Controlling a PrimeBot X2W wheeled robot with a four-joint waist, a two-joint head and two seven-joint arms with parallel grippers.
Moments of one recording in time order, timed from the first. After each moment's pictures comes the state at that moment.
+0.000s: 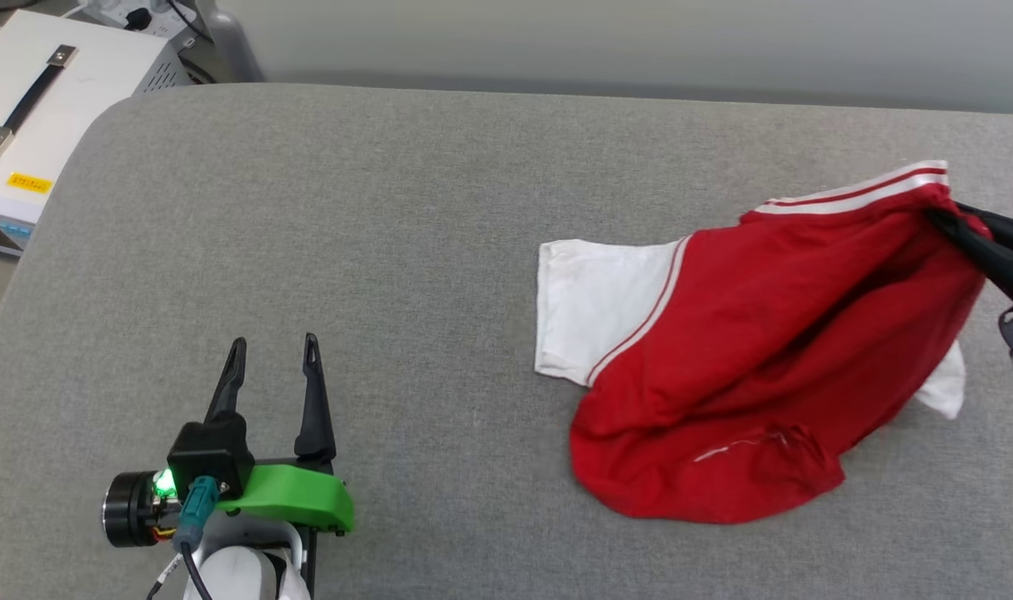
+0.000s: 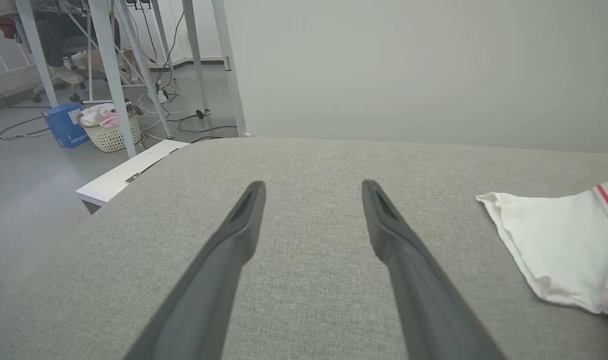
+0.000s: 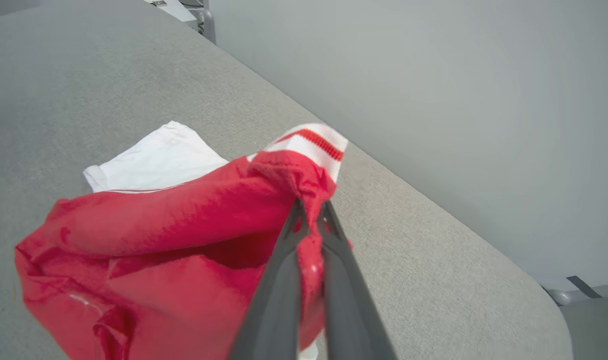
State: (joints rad) left arm -0.08 0.05 -0.01 0.11 -0.08 0.01 -0.26; right arm -0.63 -0.99 0.69 -0.01 0.84 0.13 0.21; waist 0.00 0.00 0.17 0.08
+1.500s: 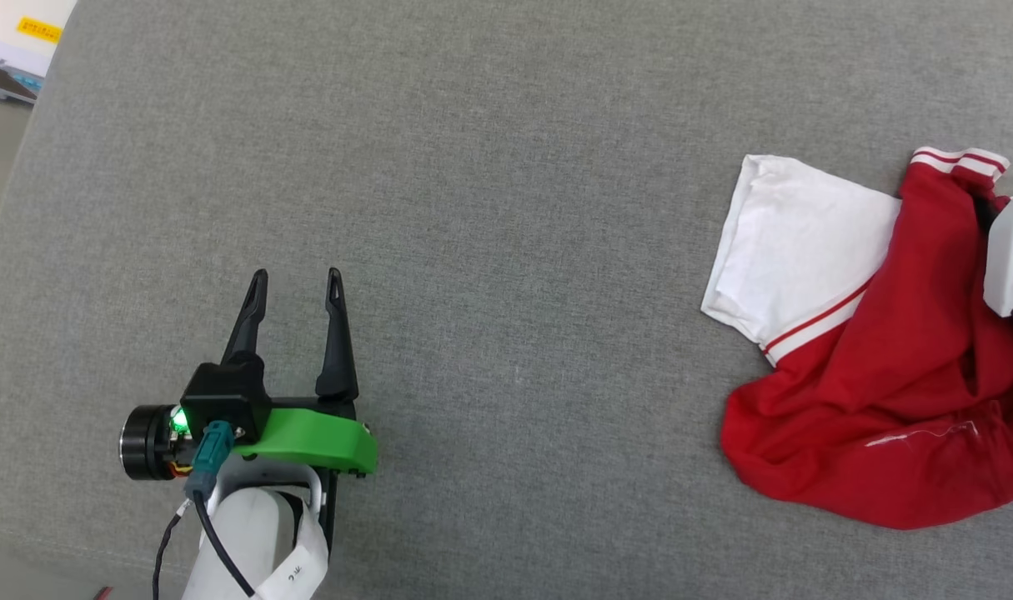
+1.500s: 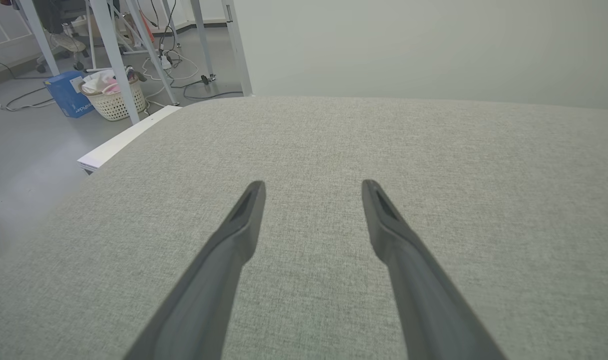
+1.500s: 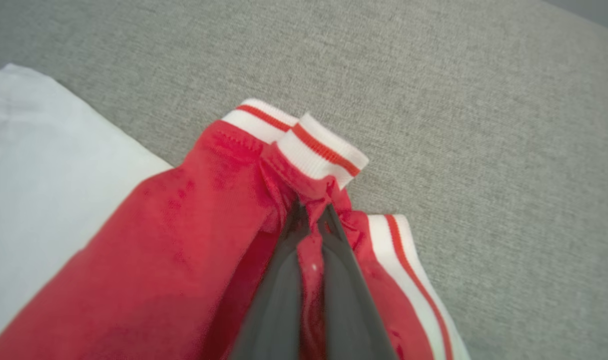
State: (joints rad) left arm -0.20 0.05 -0.06 0.11 -0.10 0.02 -0.26; right arm -0.76 -0.64 0.48 0.60 0.68 0.13 0.43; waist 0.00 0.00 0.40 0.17
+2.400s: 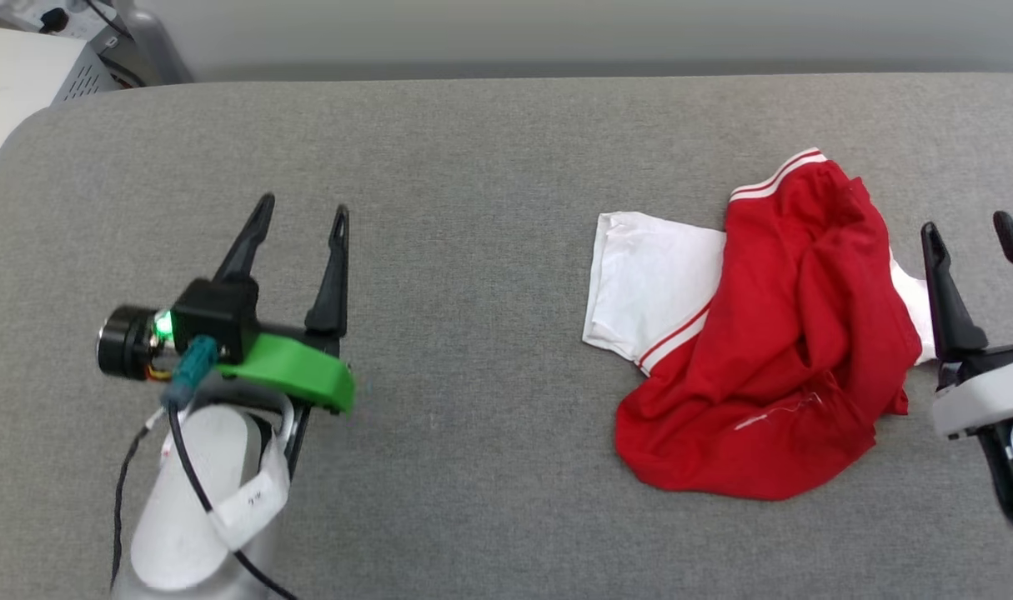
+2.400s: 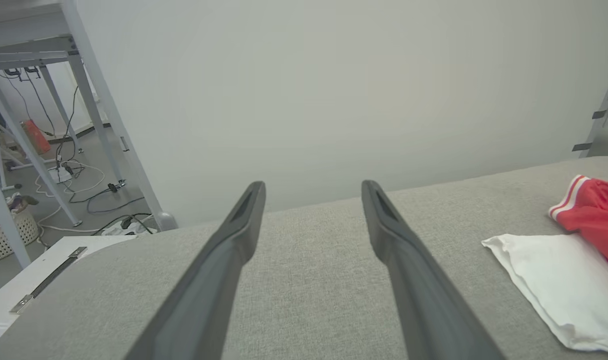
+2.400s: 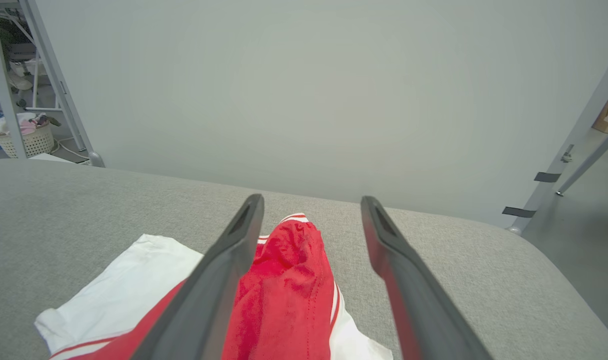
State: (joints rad) left arm -0.36 0.15 -0.10 0.21 -0.10 -0.11 -0.24; right arm -0.27 -0.40 0.06 0.18 0.36 0.13 -0.23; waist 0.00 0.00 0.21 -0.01
